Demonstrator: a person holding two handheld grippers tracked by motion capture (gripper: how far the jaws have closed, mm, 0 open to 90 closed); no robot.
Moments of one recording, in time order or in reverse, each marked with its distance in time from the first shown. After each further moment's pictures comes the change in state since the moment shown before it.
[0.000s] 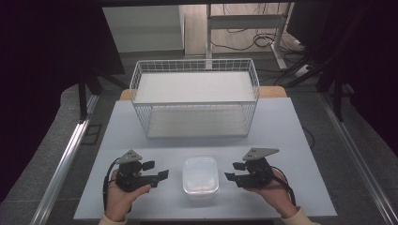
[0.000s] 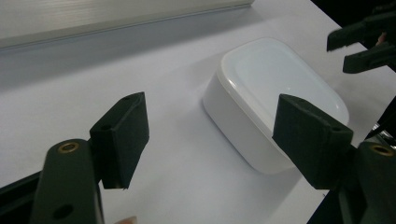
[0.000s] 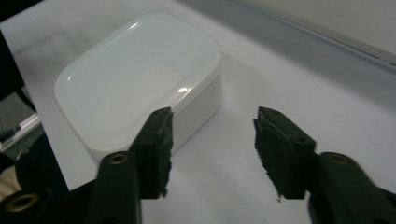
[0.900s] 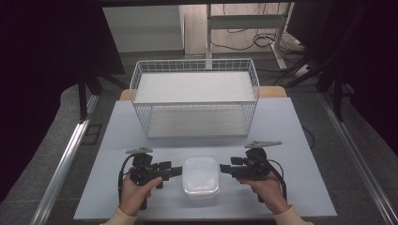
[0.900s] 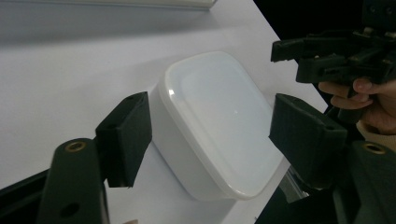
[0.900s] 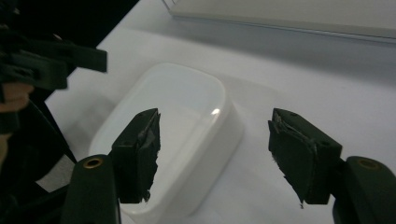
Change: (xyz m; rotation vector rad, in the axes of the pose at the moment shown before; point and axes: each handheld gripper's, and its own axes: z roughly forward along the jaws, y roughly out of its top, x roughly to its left) left arm -0.007 0.015 0.032 0.031 -0.216 -0.201; right arm -0.008 0.014 0.009 -0.073 0.084 0.293
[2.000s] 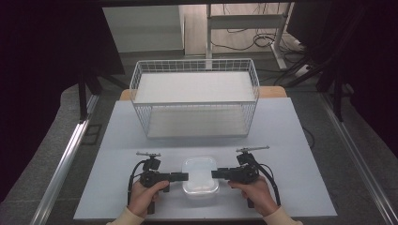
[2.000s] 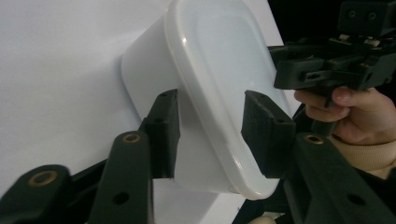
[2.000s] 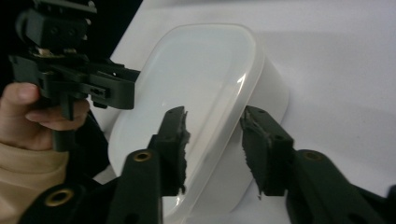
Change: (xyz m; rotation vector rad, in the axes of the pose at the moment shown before) left arm 0.025 -0.019 0.034 0.102 -0.122 -0.213; right arm -0.009 -0.019 0.036 0.093 0.161 0.200
